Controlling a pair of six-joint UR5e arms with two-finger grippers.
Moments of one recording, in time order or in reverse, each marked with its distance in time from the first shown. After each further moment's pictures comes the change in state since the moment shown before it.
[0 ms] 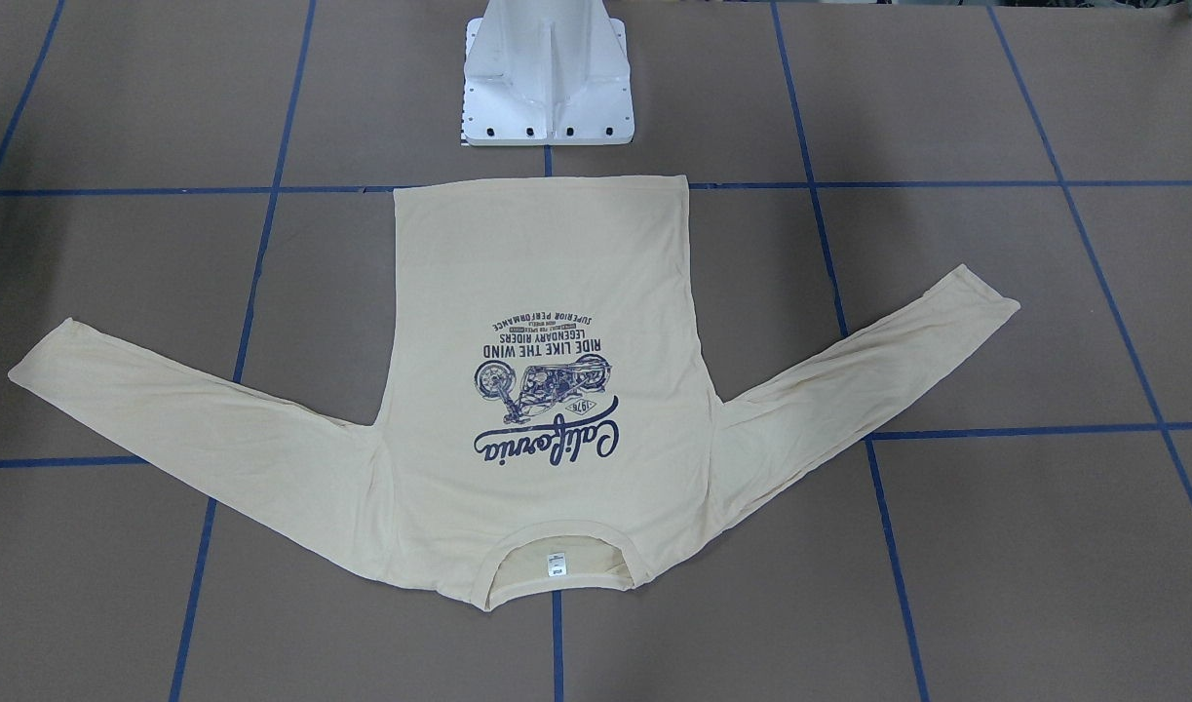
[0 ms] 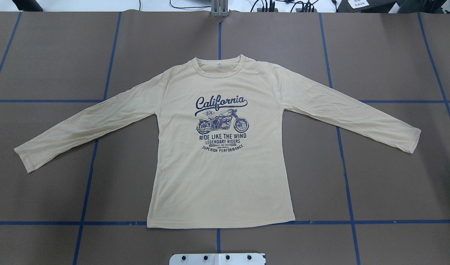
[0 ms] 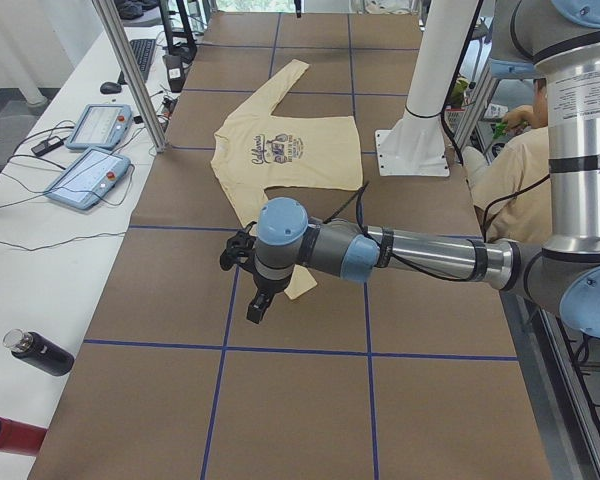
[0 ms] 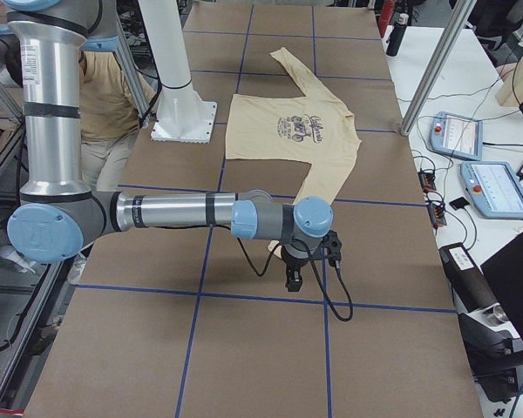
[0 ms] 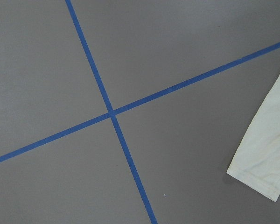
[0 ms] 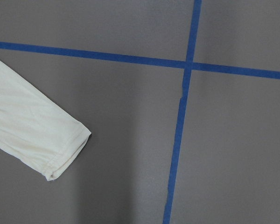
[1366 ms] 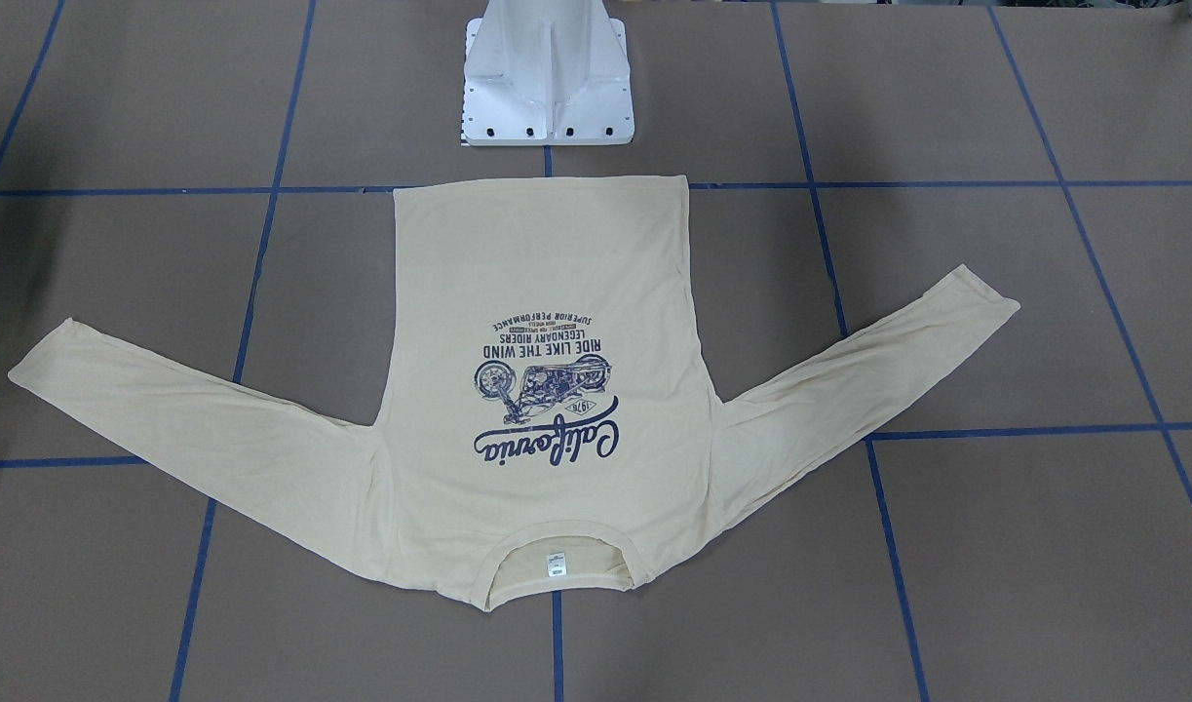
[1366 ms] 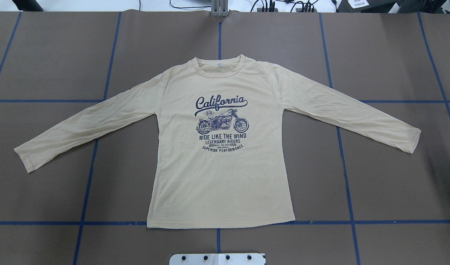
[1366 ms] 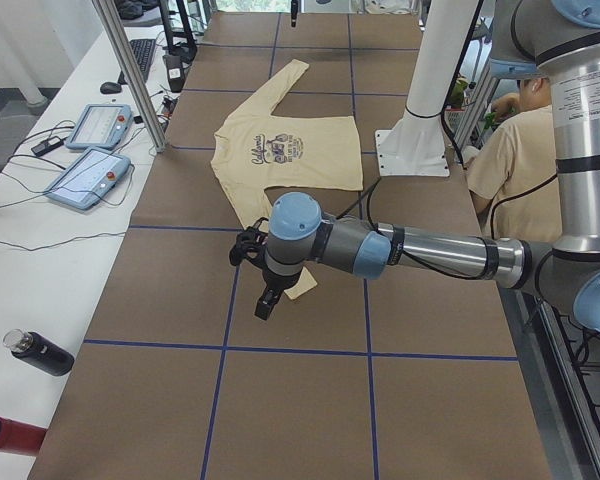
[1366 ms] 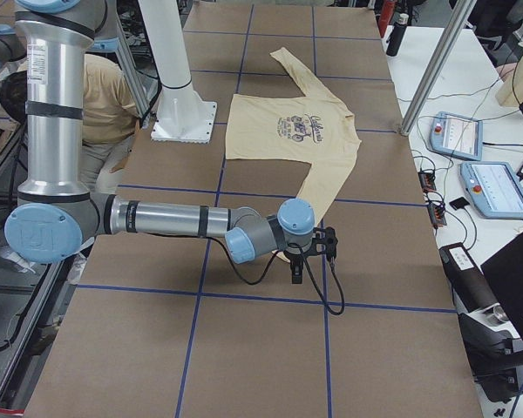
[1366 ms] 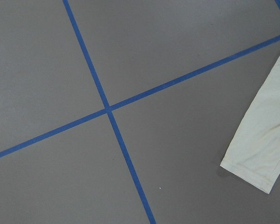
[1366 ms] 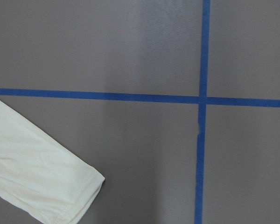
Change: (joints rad) left arm -0.002 0.044 -0.049 -0.007 0.007 -0.003; right arm -0.153 -0.035 -0.112 0.625 -0.016 0.590
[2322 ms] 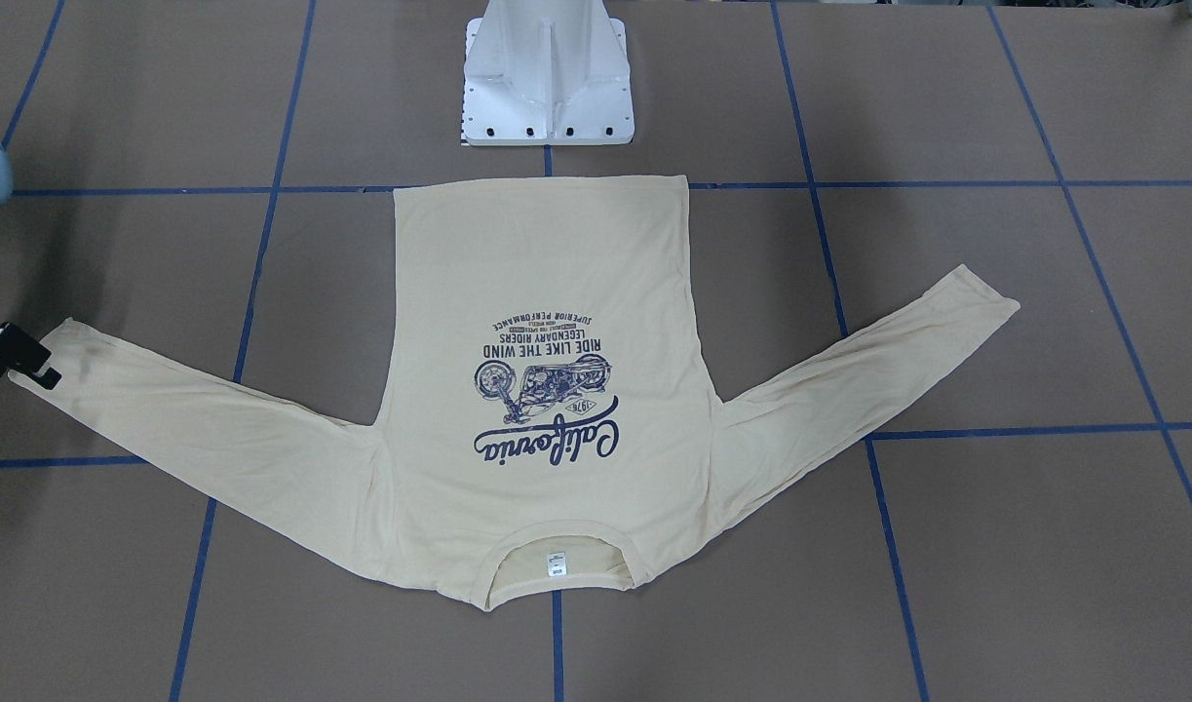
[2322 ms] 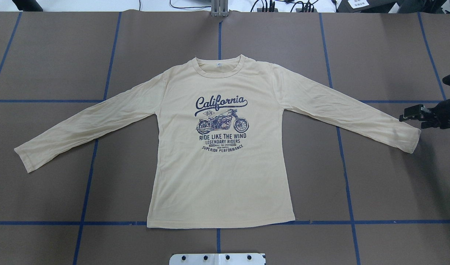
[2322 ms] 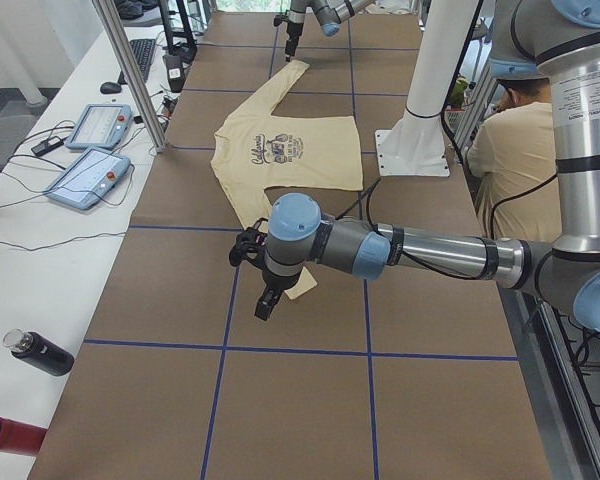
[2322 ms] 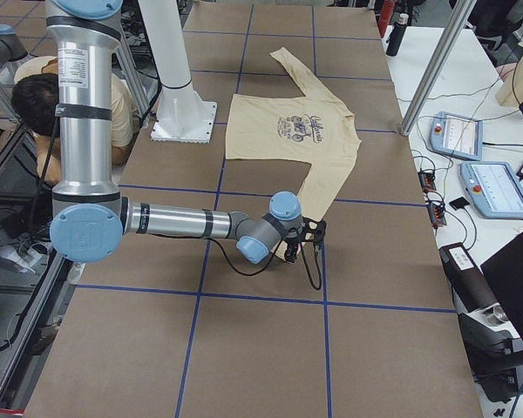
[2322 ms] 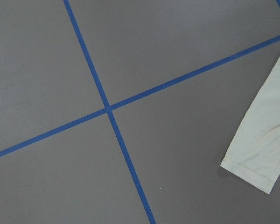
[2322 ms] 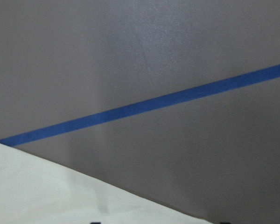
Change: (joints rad) left arm 0.000 -0.001 -0.001 -0.002 -0.002 -0.001; right arm -0.274 0.037 -0.116 0.369 -0.194 0.586
